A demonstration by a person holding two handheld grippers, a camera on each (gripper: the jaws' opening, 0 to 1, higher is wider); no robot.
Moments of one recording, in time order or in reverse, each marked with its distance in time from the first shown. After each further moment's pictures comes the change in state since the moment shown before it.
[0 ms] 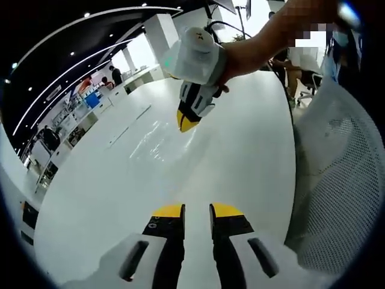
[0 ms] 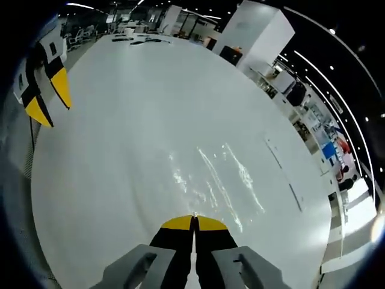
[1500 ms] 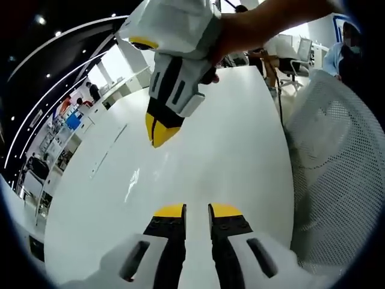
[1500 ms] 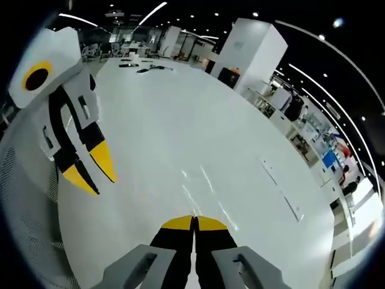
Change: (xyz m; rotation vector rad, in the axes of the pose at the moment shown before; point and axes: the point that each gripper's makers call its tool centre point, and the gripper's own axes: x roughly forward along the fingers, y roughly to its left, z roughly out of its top) left arm 0.034 -0.022 0.032 0.157 -0.013 -0.092; right arm -0.057 0.012 0.029 0.029 -0.170 -0.004
